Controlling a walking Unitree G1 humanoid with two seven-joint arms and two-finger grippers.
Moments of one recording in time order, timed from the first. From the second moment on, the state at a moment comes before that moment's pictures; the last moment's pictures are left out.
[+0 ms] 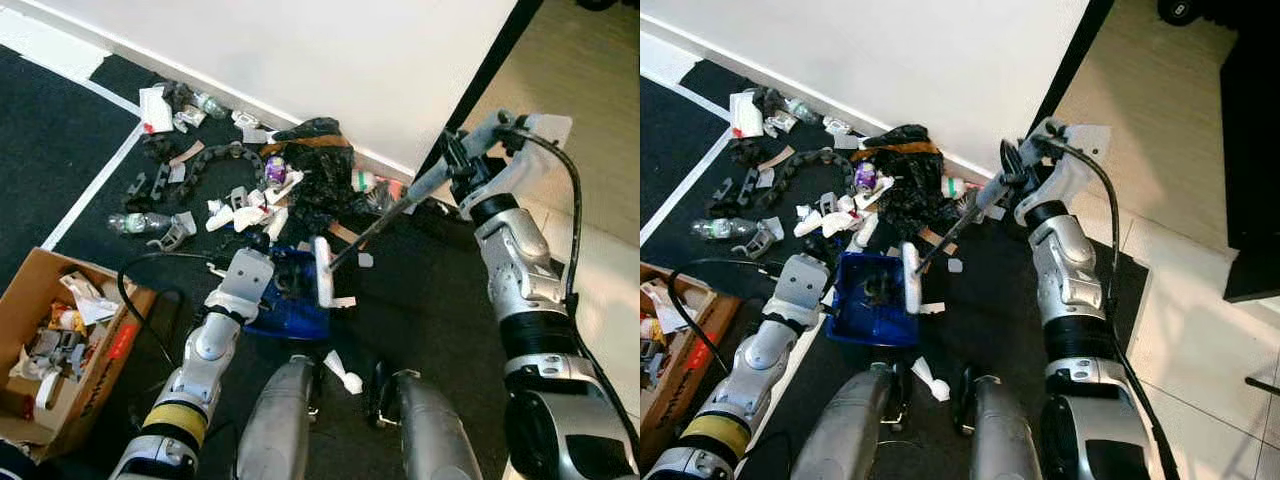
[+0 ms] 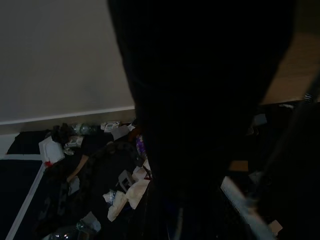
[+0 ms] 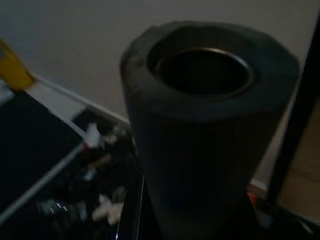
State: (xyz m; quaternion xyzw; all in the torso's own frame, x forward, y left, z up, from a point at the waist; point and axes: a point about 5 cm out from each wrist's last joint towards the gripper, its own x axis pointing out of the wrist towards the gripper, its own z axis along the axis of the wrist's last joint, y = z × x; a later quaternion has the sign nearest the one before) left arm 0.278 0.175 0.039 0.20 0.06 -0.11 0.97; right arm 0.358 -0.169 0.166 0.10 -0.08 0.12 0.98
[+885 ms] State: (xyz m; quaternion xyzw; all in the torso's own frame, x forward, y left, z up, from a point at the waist) left arm 0.279 0.175 0.039 0.20 0.06 -0.11 0.97; right arm 0.356 -0.215 0.178 0.05 -0.09 0.03 0.99
